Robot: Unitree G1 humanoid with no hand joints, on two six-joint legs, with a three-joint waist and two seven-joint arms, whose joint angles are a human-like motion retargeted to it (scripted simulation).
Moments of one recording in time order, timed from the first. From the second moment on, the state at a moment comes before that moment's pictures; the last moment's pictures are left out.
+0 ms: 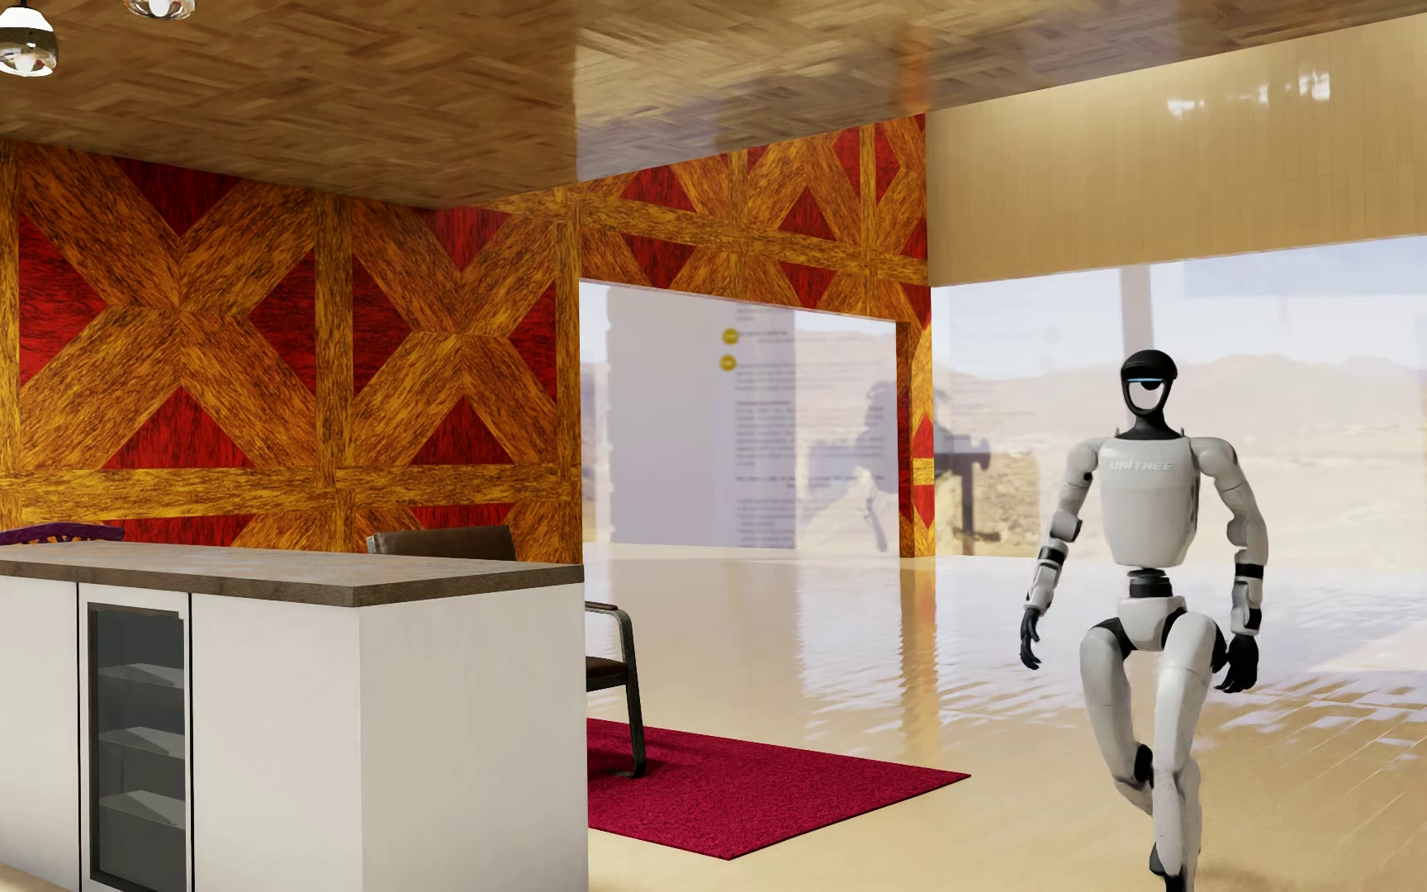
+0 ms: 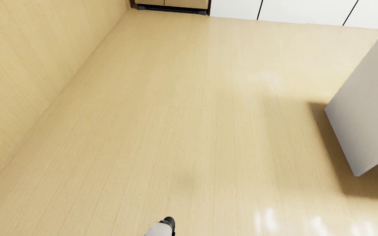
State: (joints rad) body -0.54 0.37 0.18 -0.03 -0.09 -0.10 0.00 0.00 0.08 0.51 0.61 0.36 0.22 -0.08 -0.27 0.36 -0.38 0.00 0.00 -0.64 0.30 0.91 0.72 0.00 0.00 0.00 0.00 0.00 0.00
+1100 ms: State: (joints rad) body -0.68 0.24 0.14 -0.11 -0.17 -0.22 0.00 0.00 0.00 0.72 0.84 0.36 0.30 0.20 0.49 0.38 -0.36 0.00 0.00 -0.53 0.37 1.00 0.66 0.00 0.00 0.00 0.00 0.00 0.00
